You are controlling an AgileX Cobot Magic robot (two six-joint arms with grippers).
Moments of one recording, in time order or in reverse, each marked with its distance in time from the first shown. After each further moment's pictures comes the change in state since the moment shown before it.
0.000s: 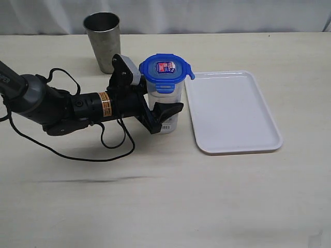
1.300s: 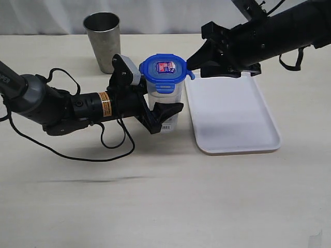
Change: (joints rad) left arm 0.000 0.000 0.000 0.002 0.000 0.000; right arm 0.100 0.957 -0.303 1.433 0.476 -1.088
